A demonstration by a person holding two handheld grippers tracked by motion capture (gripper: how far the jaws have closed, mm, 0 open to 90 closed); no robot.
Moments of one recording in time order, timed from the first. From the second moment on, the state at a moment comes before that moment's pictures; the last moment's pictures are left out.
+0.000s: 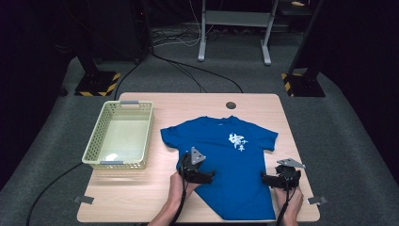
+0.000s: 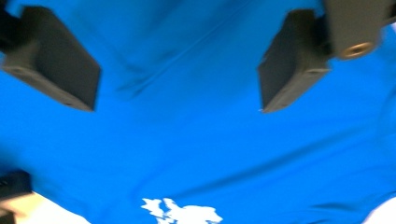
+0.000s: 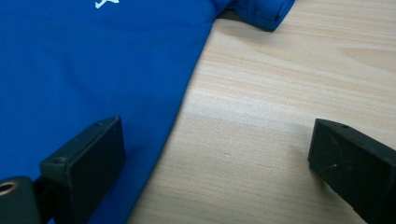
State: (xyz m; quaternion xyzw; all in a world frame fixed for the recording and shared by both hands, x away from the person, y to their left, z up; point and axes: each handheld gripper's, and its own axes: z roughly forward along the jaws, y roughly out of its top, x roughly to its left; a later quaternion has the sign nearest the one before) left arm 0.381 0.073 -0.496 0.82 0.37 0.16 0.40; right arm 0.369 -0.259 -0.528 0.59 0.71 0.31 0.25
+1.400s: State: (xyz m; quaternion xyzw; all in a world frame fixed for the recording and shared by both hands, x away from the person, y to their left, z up) left arm 0.350 0.088 -0.517 0.82 0.35 0.14 0.43; right arm 0.368 -0.259 -0.528 0.59 0.71 0.31 0.25
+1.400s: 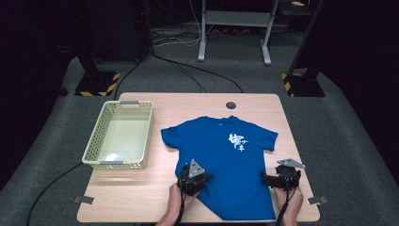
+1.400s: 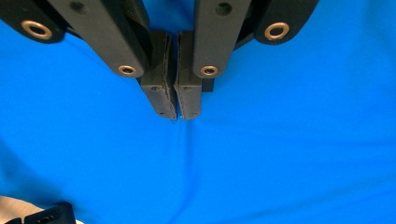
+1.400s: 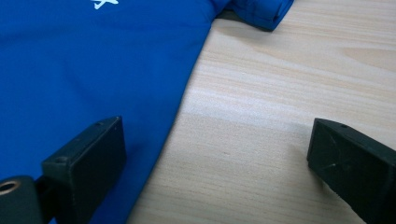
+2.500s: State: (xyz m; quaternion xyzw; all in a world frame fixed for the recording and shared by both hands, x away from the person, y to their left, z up) left arm 0.317 0.124 -0.514 0.81 0.36 0.16 0.44; right arm 0.368 -0.259 -0.528 0.59 0.70 0.31 0.25
